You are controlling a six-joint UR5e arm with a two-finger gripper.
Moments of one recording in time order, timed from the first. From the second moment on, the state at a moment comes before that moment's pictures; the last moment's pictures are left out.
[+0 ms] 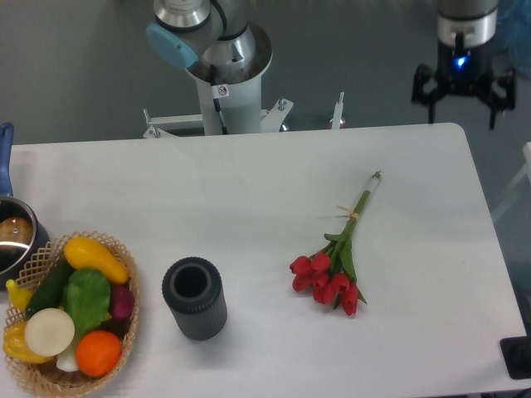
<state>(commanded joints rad) 3.09 -1.57 -1.68 -1.16 1.55 1.62</state>
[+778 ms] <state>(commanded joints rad) 3.14 -1.55 -1.67 -1.18 1.49 1.67</state>
